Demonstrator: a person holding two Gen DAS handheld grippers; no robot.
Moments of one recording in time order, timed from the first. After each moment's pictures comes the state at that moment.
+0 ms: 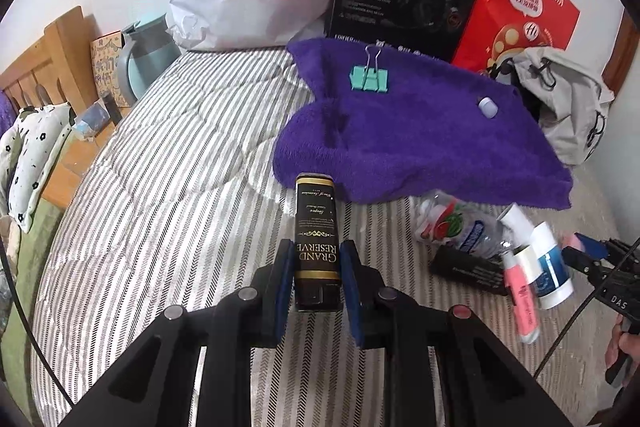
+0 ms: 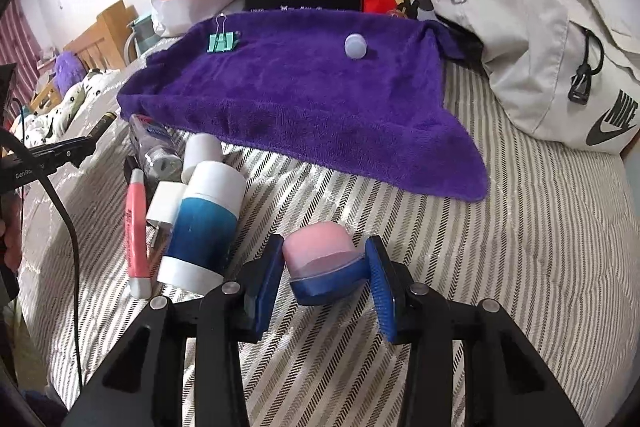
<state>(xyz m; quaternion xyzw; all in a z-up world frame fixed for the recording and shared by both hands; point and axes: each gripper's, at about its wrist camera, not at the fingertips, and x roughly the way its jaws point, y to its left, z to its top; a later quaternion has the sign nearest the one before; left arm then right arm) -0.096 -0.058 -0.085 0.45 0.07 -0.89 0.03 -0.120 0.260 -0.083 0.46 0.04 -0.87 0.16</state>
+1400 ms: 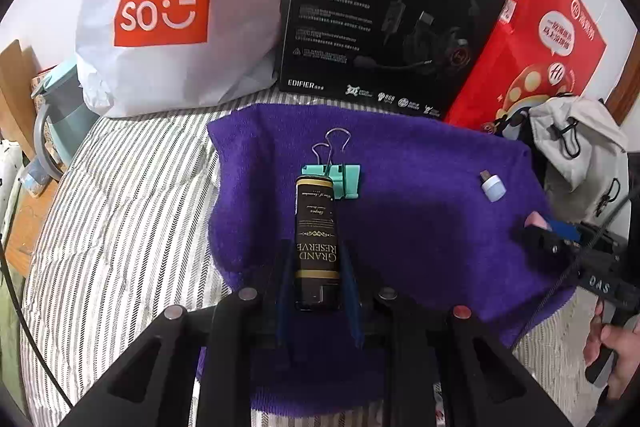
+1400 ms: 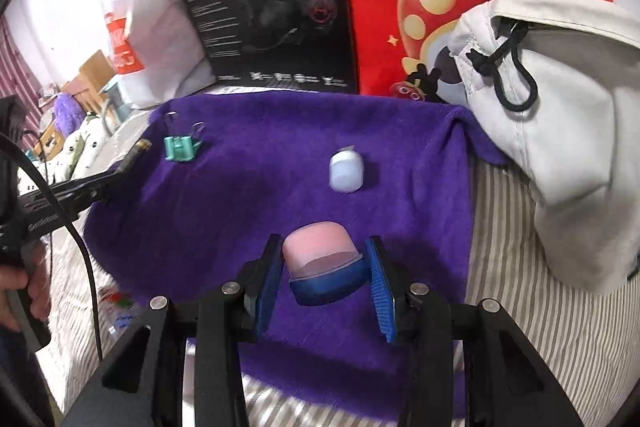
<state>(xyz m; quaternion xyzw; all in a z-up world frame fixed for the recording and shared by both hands) -0.244 -0.037 -0.078 0.45 0.07 -0.89 -0.02 -0.276 0.241 -0.061 0.46 0.00 -0.87 0.17</state>
